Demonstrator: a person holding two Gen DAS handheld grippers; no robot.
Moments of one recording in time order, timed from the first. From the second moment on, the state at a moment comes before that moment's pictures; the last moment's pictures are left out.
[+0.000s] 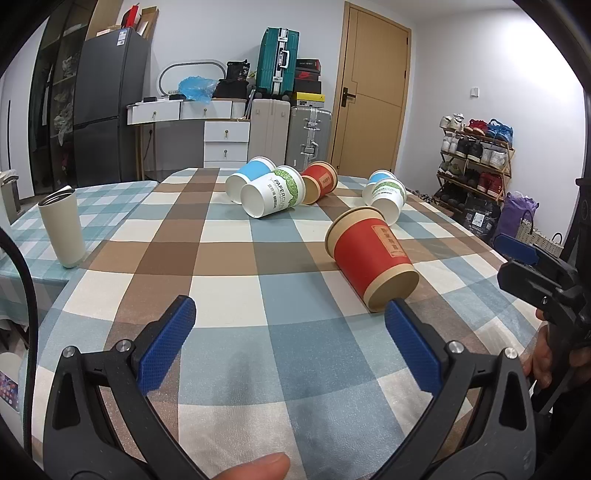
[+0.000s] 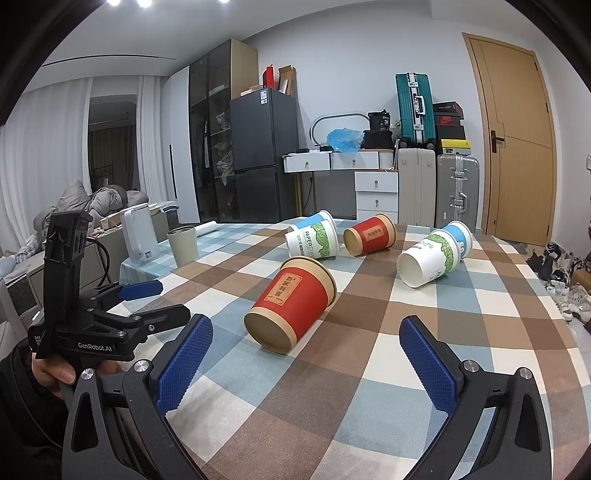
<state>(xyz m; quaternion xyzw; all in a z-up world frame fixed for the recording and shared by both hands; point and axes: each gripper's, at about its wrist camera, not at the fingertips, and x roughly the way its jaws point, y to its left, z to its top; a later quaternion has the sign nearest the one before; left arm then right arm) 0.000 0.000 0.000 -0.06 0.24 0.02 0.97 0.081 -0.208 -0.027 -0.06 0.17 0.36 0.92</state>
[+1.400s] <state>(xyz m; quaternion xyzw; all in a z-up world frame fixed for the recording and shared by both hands) 0.002 0.006 0.000 -0.06 0.24 0.02 0.97 0.088 -0.207 -0.027 -0.04 0.18 0.35 0.92</state>
